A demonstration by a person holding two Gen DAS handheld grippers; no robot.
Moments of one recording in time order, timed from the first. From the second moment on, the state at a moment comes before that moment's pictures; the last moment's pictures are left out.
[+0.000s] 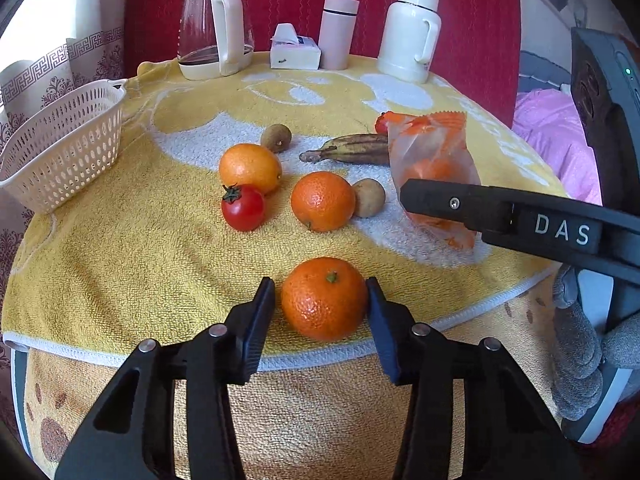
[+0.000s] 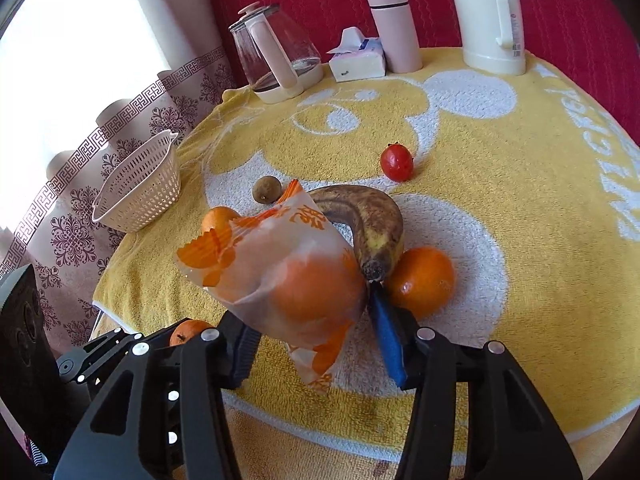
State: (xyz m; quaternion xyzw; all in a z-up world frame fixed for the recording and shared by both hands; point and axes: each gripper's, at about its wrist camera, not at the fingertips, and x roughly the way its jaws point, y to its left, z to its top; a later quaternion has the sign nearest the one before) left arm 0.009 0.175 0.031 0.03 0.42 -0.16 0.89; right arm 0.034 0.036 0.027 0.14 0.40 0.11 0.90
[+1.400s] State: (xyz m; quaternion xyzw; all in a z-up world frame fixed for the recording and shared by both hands) left arm 0.090 0.330 0.140 -0.10 0.28 -0.01 0.96; right arm 0.004 0.051 0.076 0.13 0.32 0.11 0.93
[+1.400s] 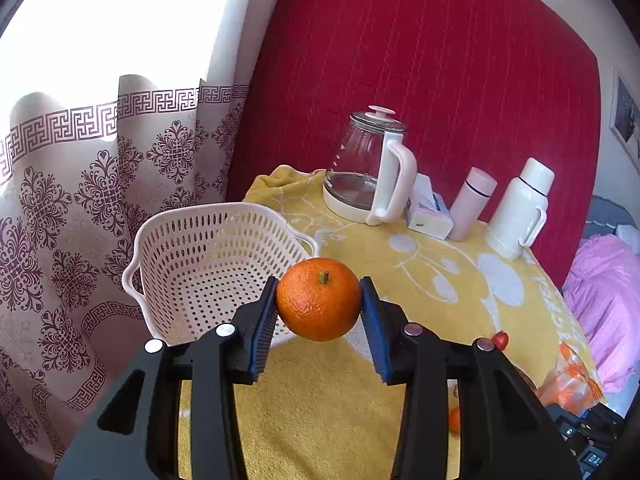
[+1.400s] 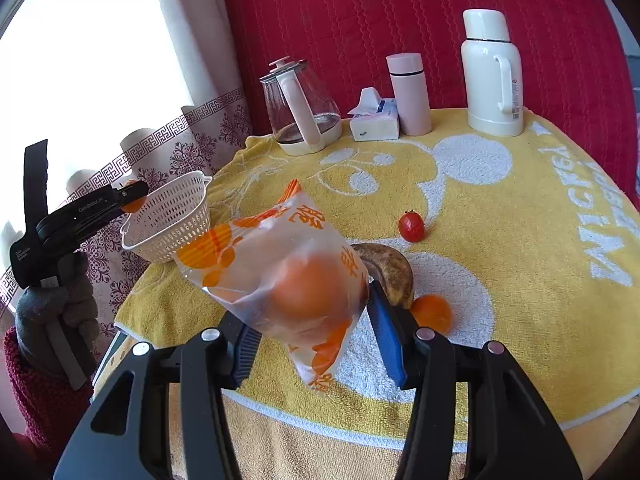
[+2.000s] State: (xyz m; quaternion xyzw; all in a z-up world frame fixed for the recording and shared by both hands) left arm 0.123 0.398 0.117 -0.15 0.31 0.06 0.94; right arm 0.041 0.096 0.077 0.13 0.35 0.15 0.92
